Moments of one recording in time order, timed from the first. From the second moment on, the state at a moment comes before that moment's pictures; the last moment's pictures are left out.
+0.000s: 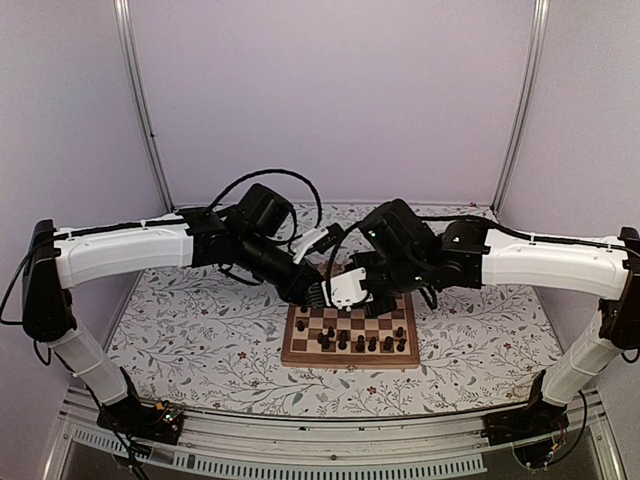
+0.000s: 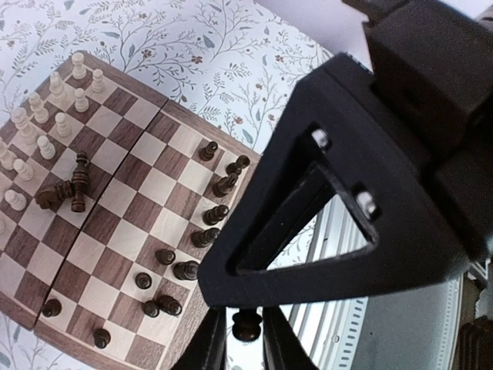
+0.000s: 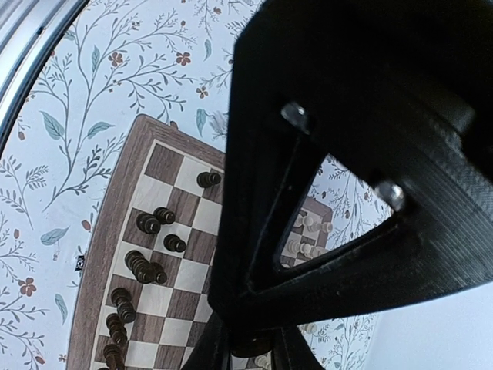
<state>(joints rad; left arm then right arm) -0.88 1.63 1.29 -0.47 0.54 -0.08 1.07 1.58 1.30 -0.51 0.00 -0.98</state>
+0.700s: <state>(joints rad) -1.00 1.23 0.83 0.28 0.22 0.15 0.68 1.47 1.30 -0.52 -0.88 -0.59</state>
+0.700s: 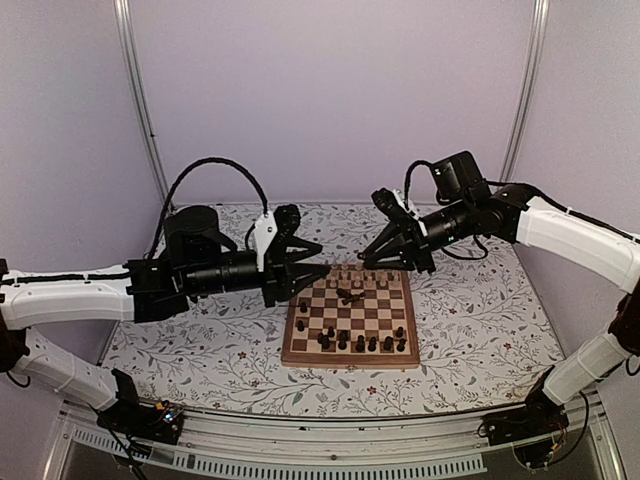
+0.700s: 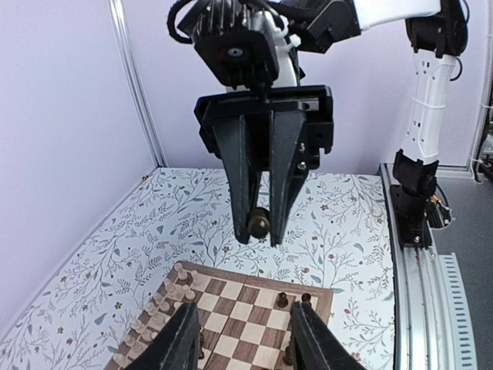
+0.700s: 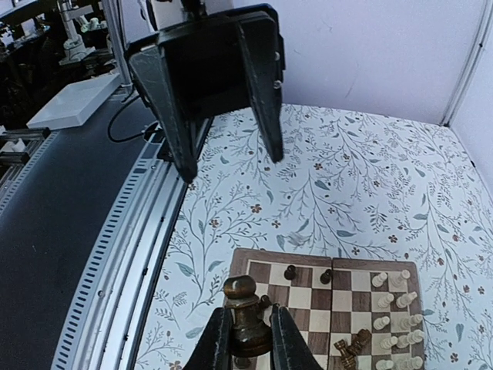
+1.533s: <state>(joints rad) -1.02 1.48 1.07 0.24 0.35 0.25 0.68 1.48 1.30 -0.53 -1.03 -0.56</state>
